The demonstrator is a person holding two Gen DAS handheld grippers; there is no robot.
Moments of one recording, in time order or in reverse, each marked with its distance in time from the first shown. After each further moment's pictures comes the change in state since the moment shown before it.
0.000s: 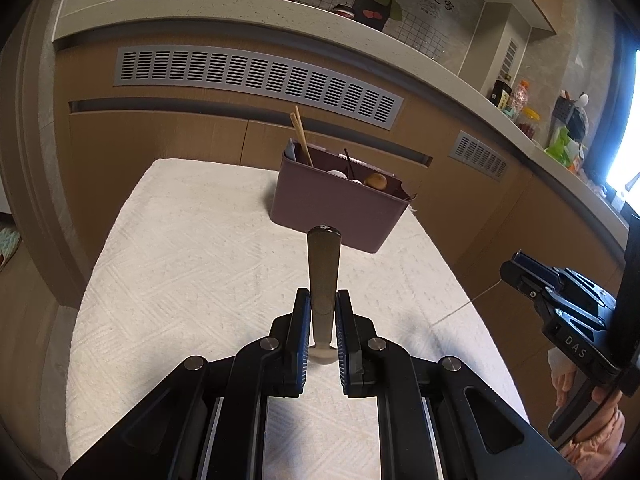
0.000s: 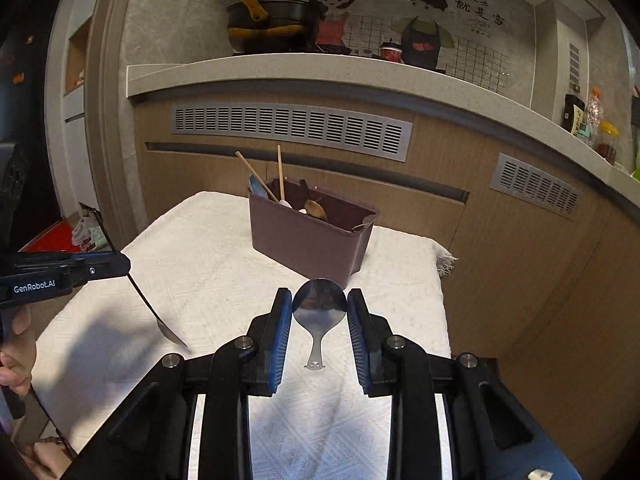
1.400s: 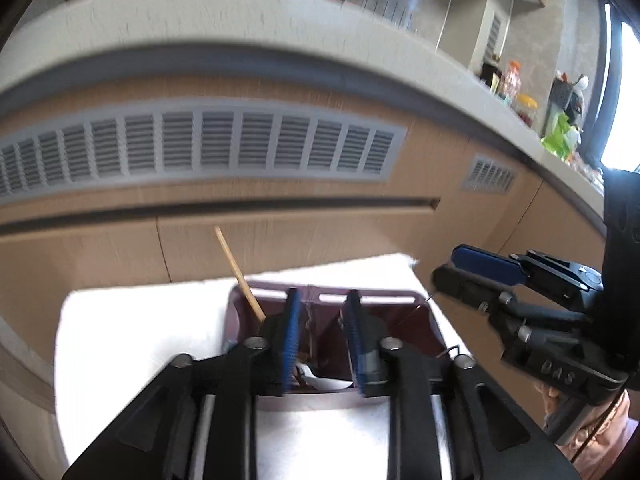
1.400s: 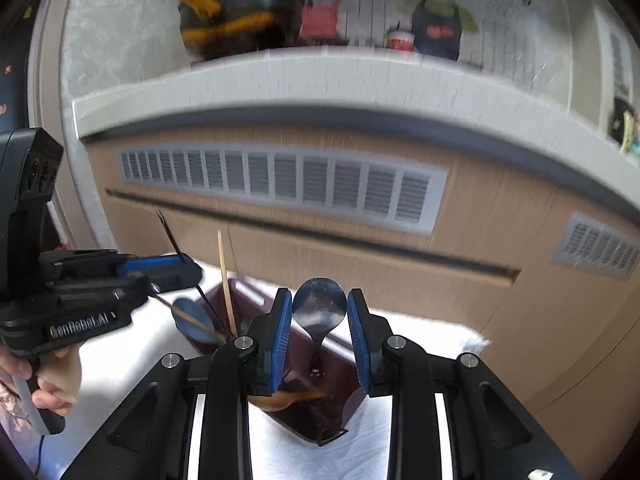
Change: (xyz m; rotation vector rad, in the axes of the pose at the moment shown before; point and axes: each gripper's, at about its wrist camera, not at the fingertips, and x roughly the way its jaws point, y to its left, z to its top) left arm 0.182 -0.002 0.183 0.161 0.065 -0.102; right arm 0.180 -0.054 0.143 0.054 0.088 0.090
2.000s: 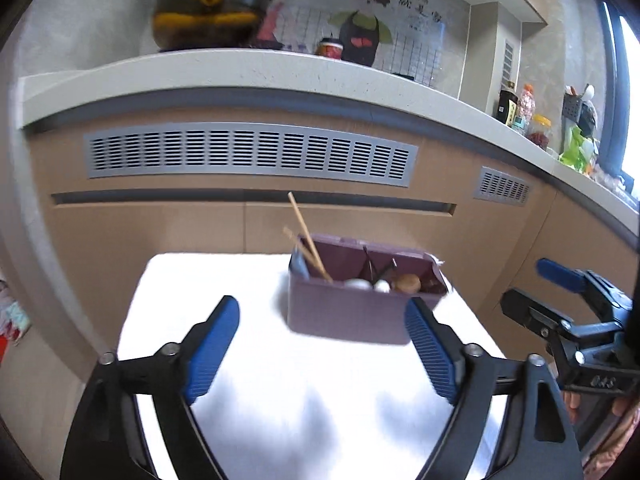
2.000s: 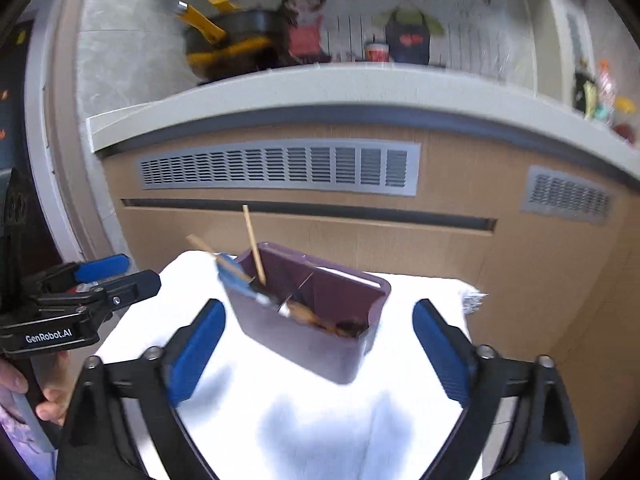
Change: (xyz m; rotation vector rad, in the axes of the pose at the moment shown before) left arm -0.139 -0.025 -0.112 -0.018 -0.182 0.207; right arm -0.113 0.041 -0.085 0.055 -0.166 -0.086
